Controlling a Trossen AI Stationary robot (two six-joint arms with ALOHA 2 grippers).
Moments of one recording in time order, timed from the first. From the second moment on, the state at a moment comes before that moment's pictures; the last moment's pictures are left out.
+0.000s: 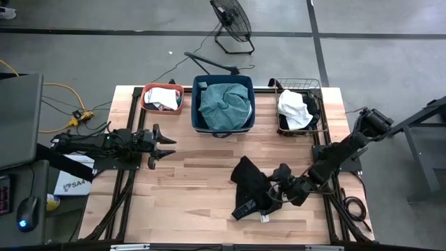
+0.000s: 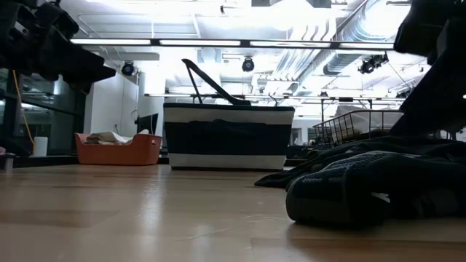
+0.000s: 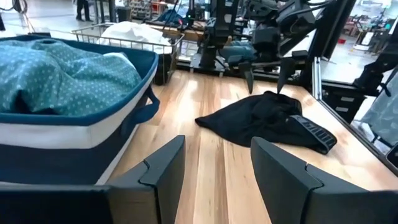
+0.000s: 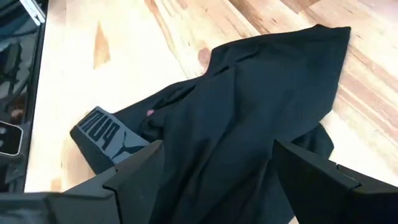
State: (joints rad) left arm -0.07 0.01 0.09 -0.14 -0.10 -0.13; right arm 0.73 1.42 0.53 0.07 0.60 1.04
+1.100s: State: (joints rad) left arm -0.07 0.01 0.09 -0.18 -0.12 -0.11; right arm 0.59 1.67 0.48 0.45 0.48 0.58
